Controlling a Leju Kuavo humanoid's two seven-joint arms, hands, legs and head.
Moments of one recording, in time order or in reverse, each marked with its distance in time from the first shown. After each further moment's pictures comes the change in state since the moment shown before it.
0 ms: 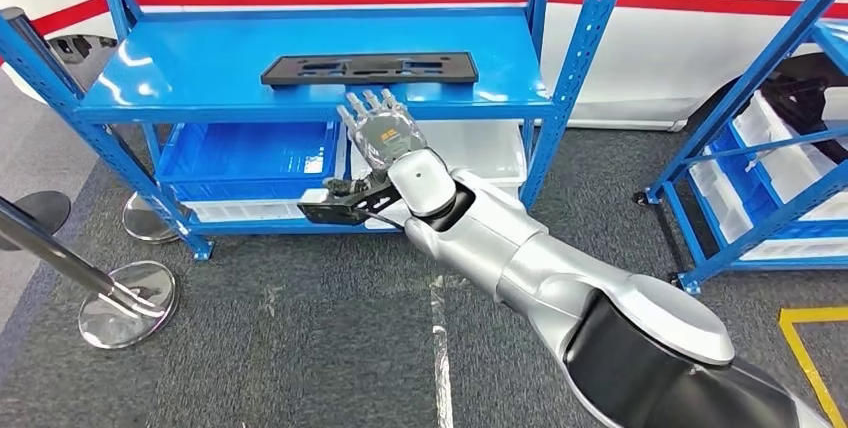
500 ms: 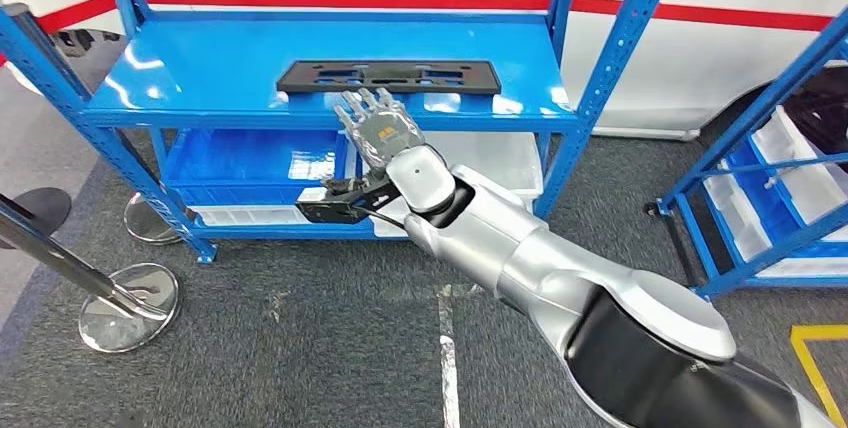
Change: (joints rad) left arm -0.004 -0.004 0.000 0.002 -0.005 0.001 -0.017; right arm -0.007 -0.007 -0.001 -0.009 -0.010 0.026 -0.015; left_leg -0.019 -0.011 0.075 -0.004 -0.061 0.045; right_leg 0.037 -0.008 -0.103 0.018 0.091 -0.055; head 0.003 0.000
